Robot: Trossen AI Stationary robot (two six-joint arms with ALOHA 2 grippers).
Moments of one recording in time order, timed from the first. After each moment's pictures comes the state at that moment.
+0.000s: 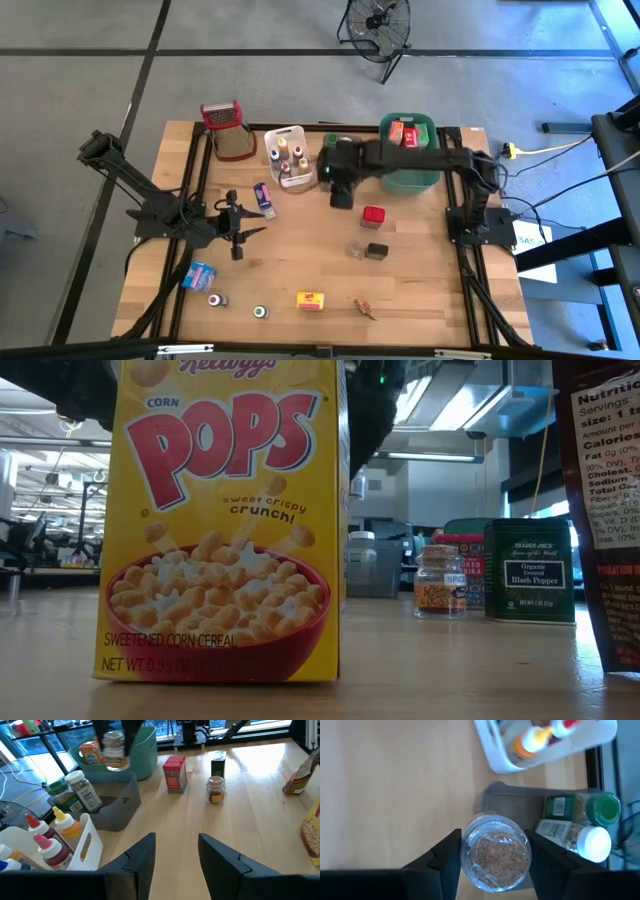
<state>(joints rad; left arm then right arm) -0.61 0.84 0.44 -0.11 -0.81 -0.23 -0.07 1.90 1.77 -1.06 0.22 -0.08</state>
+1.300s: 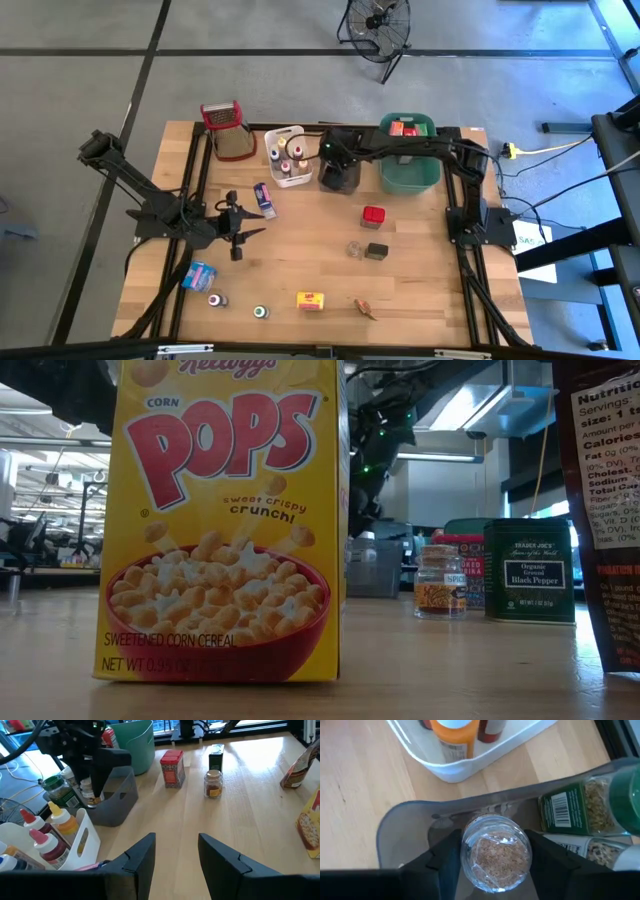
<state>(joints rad) -0.61 0.84 0.44 -0.14 -0.80 -0.25 -0.33 1.99 1.51 -0.62 0.07 -0.02</state>
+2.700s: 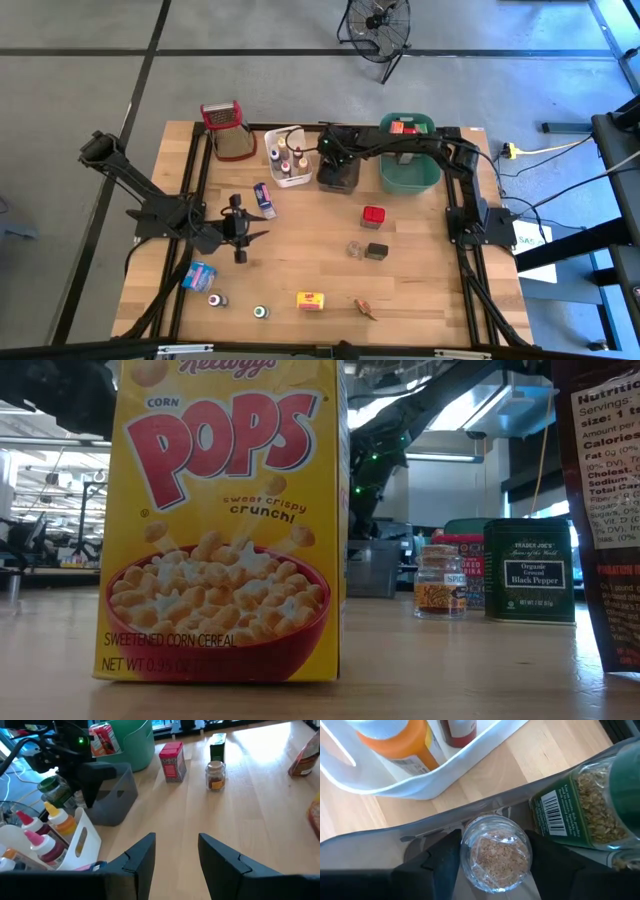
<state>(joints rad) -0.61 0.93 0.44 -0.09 -0.81 -0.22 -0.37 2.07 1.51 -0.53 0.03 0.08</state>
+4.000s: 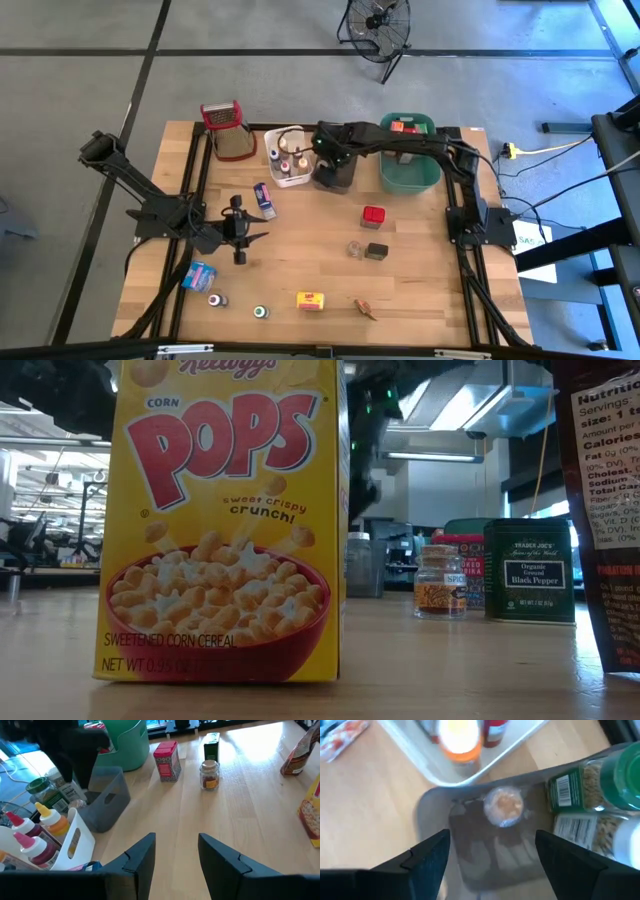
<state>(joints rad) -0.61 0.93 0.44 -0.09 -0.78 -0.23 -0.30 2.05 1.74 -0.87 0.04 0.14</state>
